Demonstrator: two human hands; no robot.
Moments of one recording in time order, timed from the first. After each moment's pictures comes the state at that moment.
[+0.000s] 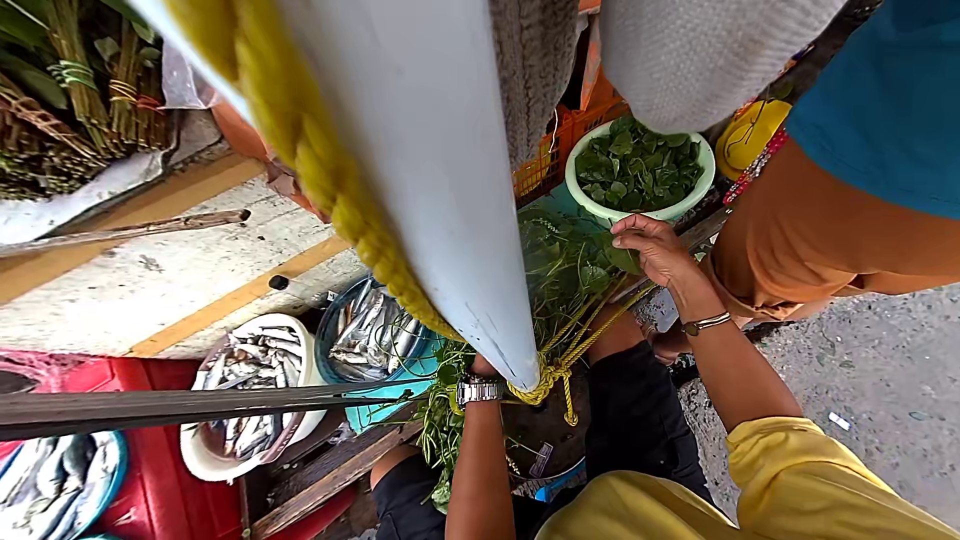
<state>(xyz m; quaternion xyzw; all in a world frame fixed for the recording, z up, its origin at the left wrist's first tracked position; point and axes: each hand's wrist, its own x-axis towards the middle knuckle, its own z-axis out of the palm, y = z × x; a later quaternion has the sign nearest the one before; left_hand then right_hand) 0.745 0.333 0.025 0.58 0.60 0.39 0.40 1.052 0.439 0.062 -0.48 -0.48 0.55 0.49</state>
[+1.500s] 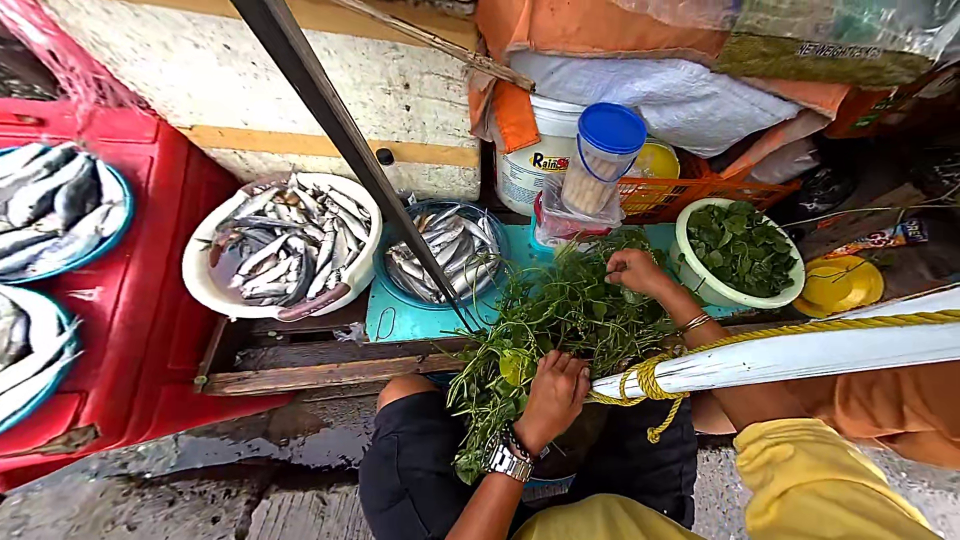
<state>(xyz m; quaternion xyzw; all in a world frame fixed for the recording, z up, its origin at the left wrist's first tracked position) 0.742 0.228 -0.025 0.67 0.58 0.41 0.21 0.885 0.507 0.034 -0.45 -0.86 0.24 0.06</state>
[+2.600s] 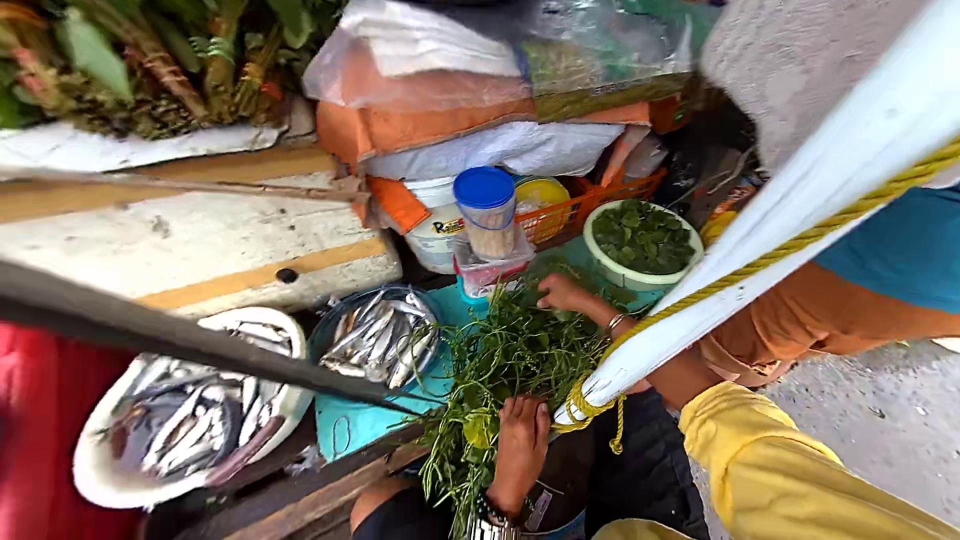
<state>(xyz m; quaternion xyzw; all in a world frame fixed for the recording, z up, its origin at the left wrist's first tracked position) 0.735 0.224 -0.028 0.67 0.57 0.43 0.19 0.856 0.463 0.095 -0.54 -0.78 0.31 -0.01</state>
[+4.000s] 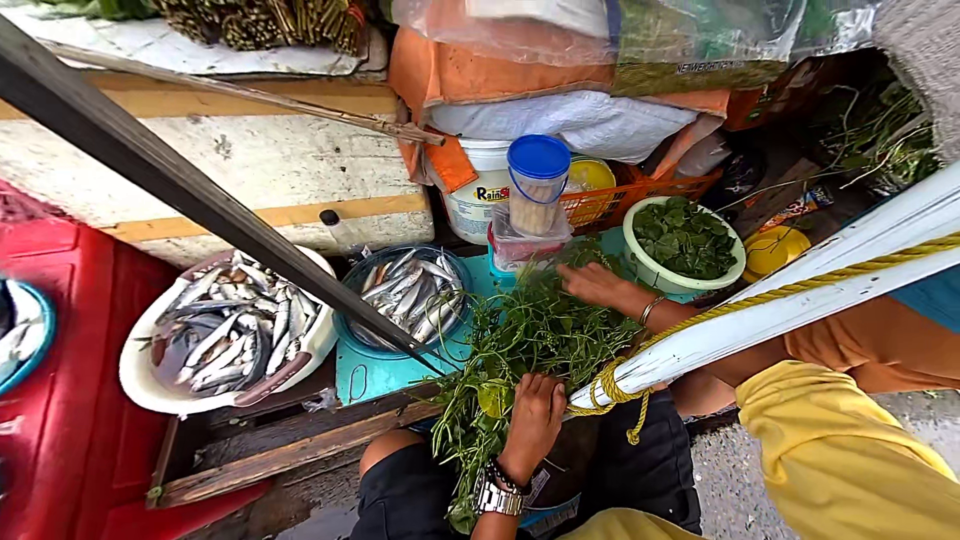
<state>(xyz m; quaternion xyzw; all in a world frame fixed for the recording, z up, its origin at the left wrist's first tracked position) 0.739 0.228 -0.031 0.67 0.57 0.43 0.21 0.861 0.489 0.064 -0.28 -0.94 -0.04 -0.21</state>
